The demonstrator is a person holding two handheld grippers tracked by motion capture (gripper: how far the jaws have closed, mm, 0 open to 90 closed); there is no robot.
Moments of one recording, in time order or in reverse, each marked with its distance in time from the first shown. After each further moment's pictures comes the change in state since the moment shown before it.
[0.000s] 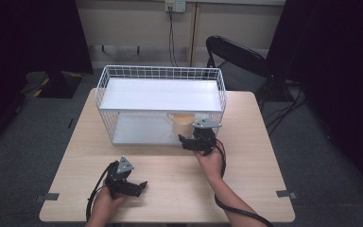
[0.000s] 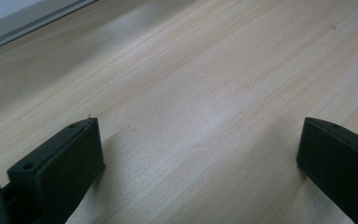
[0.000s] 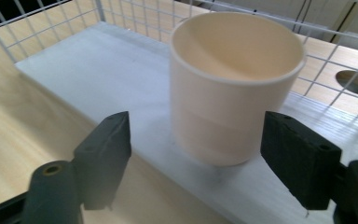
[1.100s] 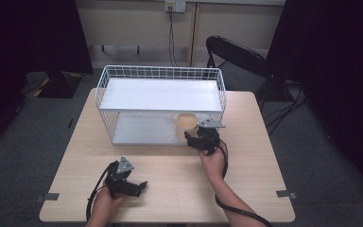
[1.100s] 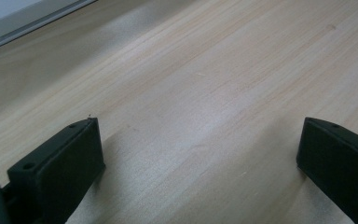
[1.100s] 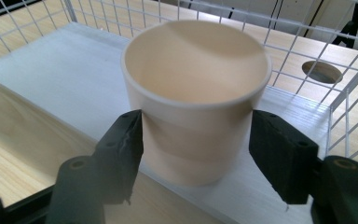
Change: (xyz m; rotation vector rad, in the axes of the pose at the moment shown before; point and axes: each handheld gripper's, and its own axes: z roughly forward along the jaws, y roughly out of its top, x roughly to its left) left arm 0.000 0.000 0.000 -0.001 0.001 -0.001; right arm -0.010 -0.004 -0.001 0.005 -0.096 0.038
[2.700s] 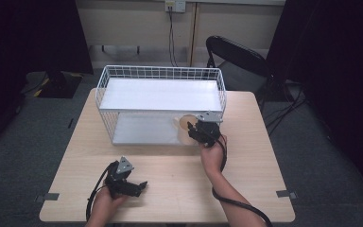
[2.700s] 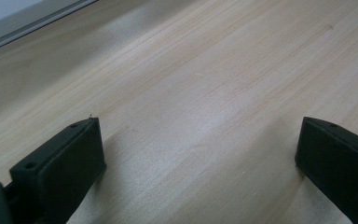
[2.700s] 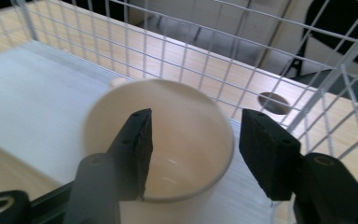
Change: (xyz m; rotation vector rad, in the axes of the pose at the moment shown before) left arm 0.000 0.000 0.000 -0.002 -0.006 0.007; right arm -0.002 0.022 0.000 -0.063 -0.121 -0.058
